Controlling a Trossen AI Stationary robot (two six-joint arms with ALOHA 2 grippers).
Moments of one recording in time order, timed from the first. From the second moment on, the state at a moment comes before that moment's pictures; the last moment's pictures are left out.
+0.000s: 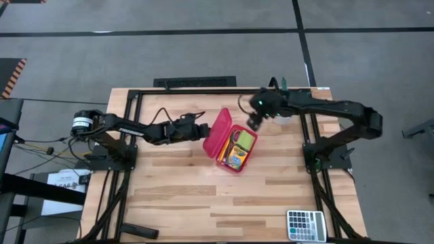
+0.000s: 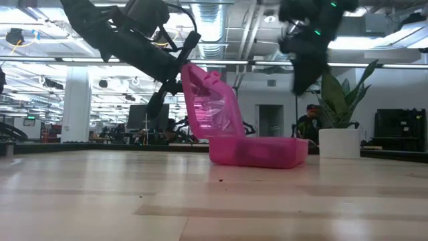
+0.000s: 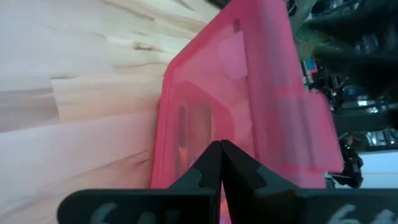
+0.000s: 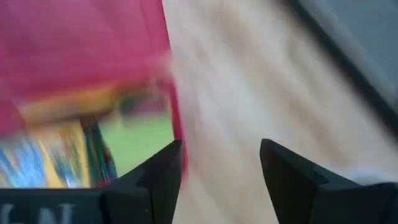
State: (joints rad) left arm 0.12 1.52 0.68 0.42 -0.24 -1.24; right arm -0.35 1.39 1.15 -0.65 0.18 0.21
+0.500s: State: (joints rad) left arm 0.16 1.52 0.71 0.48 -0.21 -1.24; right arm -0.15 1.29 0.64 -0.61 0.15 0.57
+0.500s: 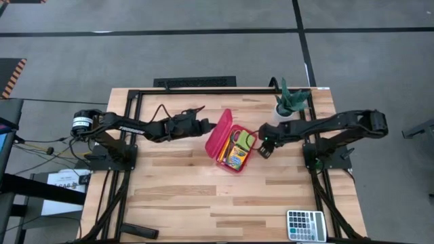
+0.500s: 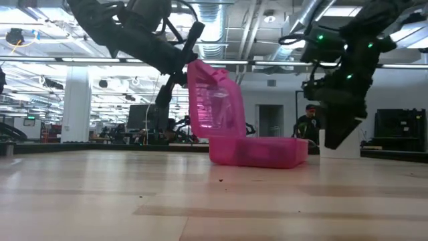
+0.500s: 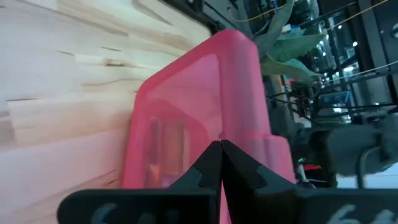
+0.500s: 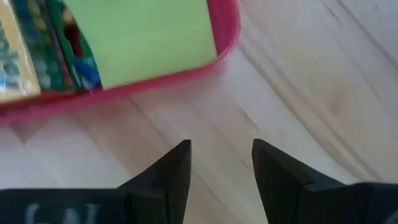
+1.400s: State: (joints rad) left arm 0.09 1.81 0.97 0.41 -0.06 -1.18; right arm -0.15 1.38 0.70 -0.30 0.03 0.53
